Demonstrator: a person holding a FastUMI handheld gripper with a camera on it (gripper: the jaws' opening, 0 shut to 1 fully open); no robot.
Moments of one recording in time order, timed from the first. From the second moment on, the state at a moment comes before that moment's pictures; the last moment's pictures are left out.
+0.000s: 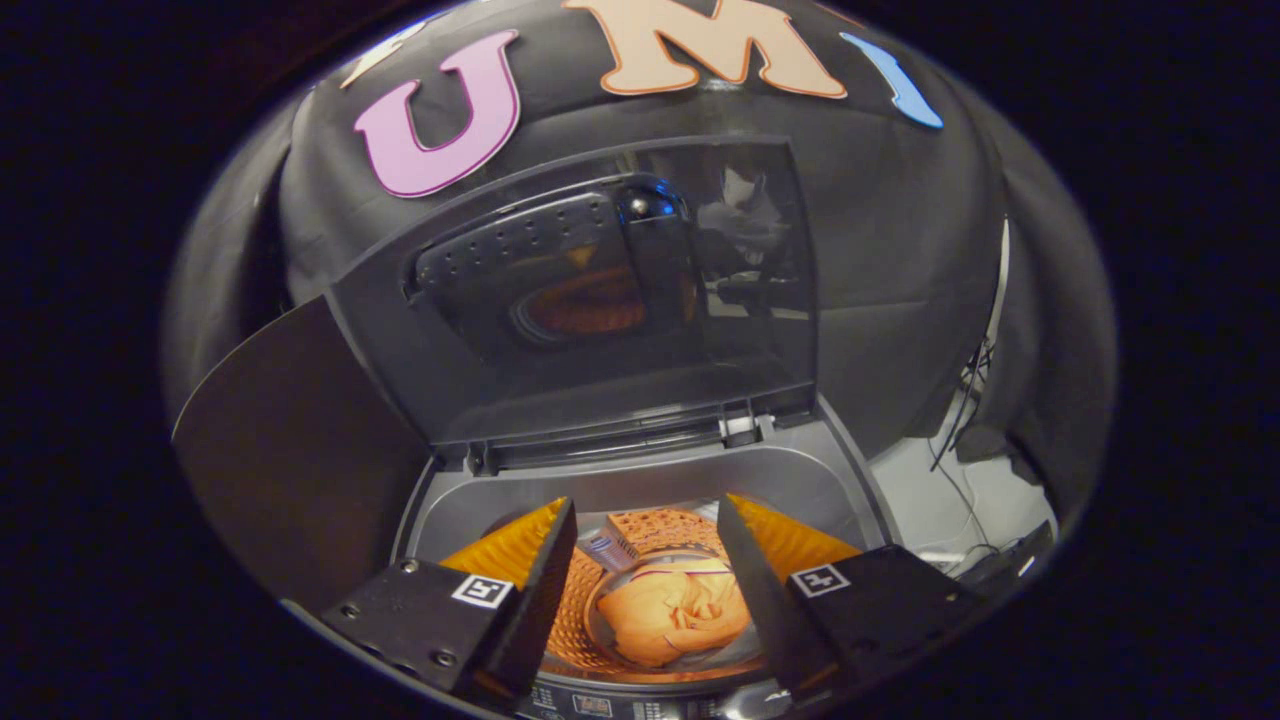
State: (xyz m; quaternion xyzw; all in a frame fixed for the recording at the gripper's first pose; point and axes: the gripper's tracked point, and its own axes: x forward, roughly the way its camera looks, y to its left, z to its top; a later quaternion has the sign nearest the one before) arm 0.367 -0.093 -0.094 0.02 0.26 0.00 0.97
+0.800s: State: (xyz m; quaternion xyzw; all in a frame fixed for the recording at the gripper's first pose) arm 0.378 -0.091 0.034 -0.04 0.14 -0.03 0.99
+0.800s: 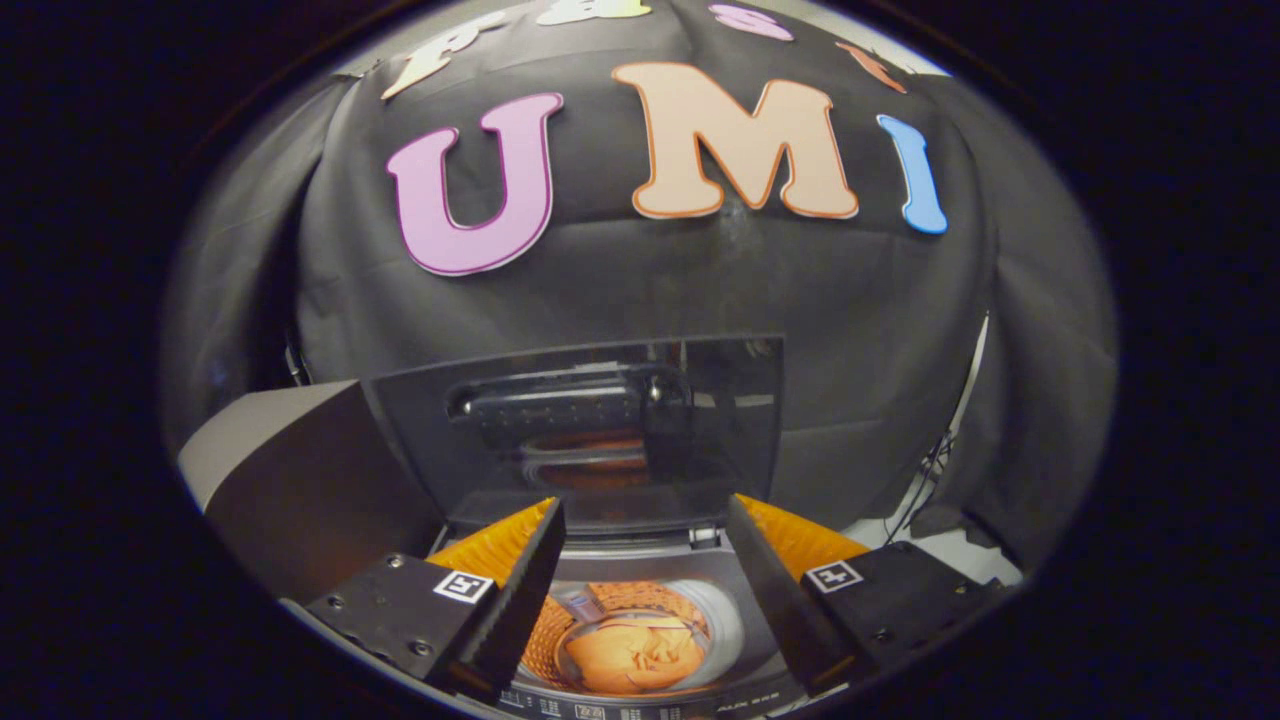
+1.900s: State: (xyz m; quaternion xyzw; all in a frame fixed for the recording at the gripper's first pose) arm 0.537 -0.082 0.131 0.02 0.04 -0.08 1.00
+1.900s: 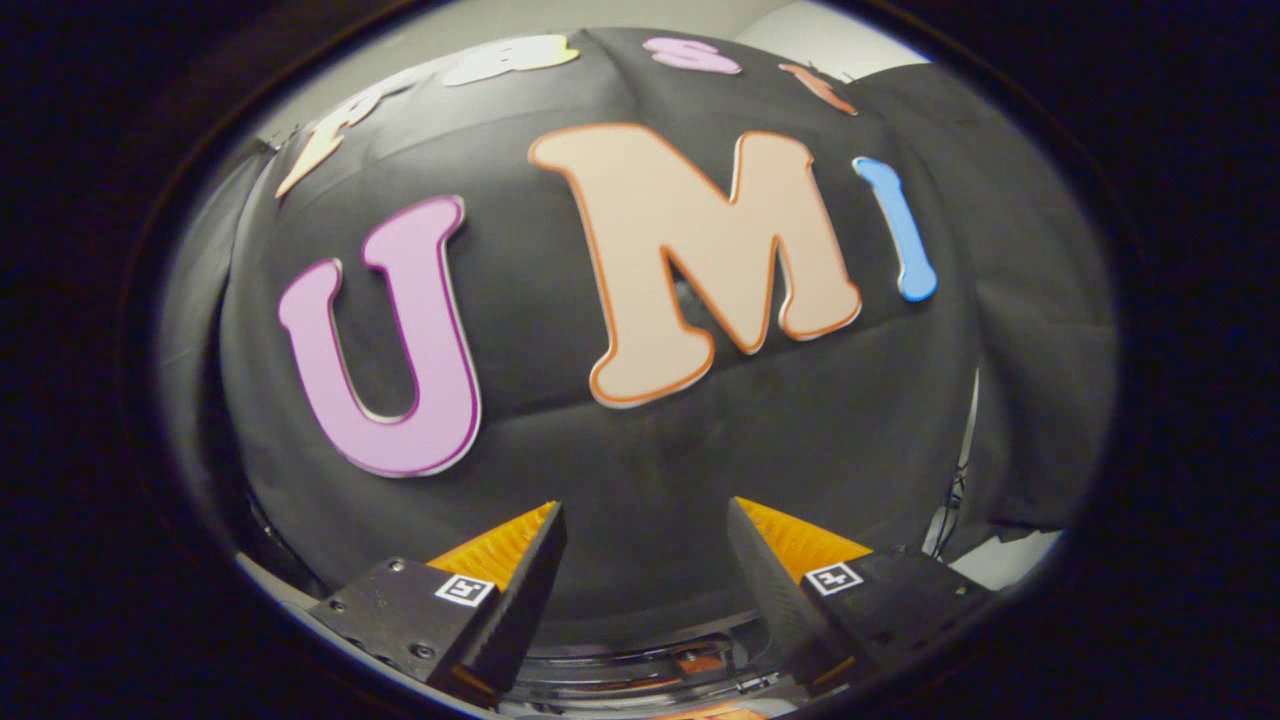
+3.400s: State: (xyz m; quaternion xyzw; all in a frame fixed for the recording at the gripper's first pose) arm 0.463 -0.063 0.075 -0.07 0.05 -0.08 0.99
